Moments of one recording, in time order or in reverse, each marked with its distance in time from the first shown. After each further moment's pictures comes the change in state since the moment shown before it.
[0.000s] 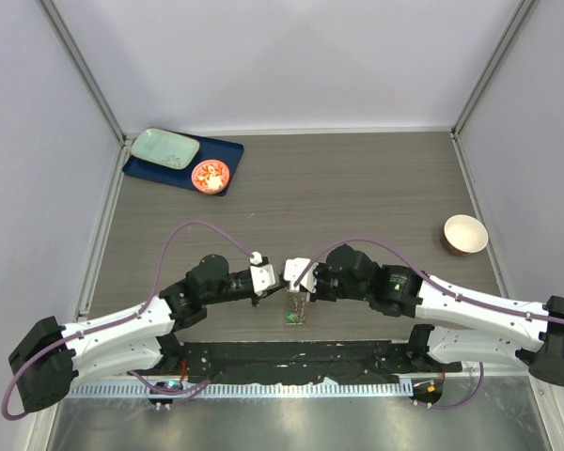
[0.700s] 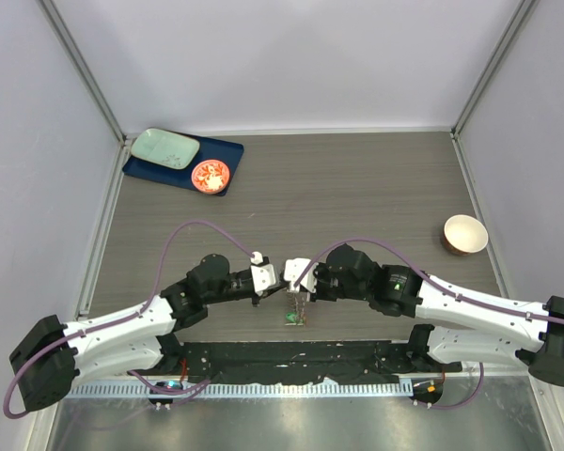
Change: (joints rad) left arm 0.002 0.013 -0.001 0.013 0.008 0.000; right arm -0.002 0.000 0.000 0.000 -0.004 -0.008
